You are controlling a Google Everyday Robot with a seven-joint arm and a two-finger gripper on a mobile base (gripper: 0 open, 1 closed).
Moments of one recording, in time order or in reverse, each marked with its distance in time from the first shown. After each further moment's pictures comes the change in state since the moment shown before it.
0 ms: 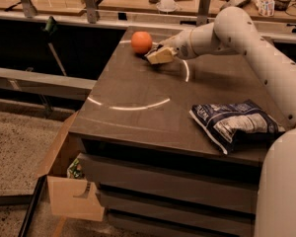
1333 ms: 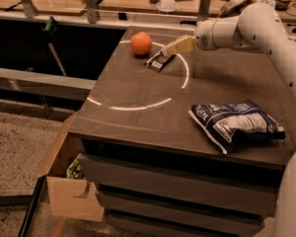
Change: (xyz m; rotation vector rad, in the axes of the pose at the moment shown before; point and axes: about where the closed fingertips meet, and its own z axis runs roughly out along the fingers) arm -0.007 -0.057 -0.061 0.184 -0.085 0.082
